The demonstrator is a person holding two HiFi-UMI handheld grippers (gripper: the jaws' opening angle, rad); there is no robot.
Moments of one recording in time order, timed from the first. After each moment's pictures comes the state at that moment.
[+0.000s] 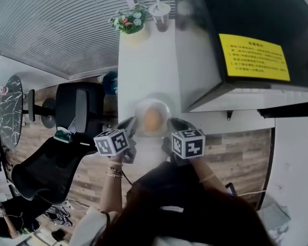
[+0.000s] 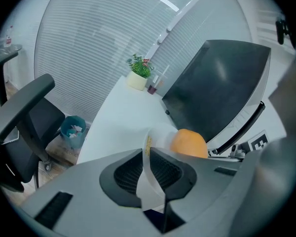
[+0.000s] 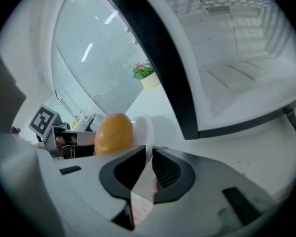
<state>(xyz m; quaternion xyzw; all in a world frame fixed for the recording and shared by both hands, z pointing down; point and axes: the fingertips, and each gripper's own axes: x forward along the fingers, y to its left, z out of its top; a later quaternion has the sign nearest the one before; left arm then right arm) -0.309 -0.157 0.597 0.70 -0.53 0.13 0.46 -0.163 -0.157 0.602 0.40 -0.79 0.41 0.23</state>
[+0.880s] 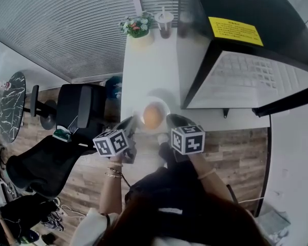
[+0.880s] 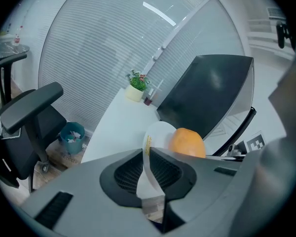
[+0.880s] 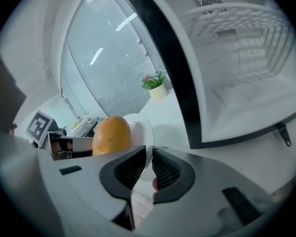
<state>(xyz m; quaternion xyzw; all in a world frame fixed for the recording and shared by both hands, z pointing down) -0.313 -0.132 0.561 0.71 -0.55 0.08 0.43 -0.167 -0.151 0.564 0.40 -0.81 0.36 0.20</state>
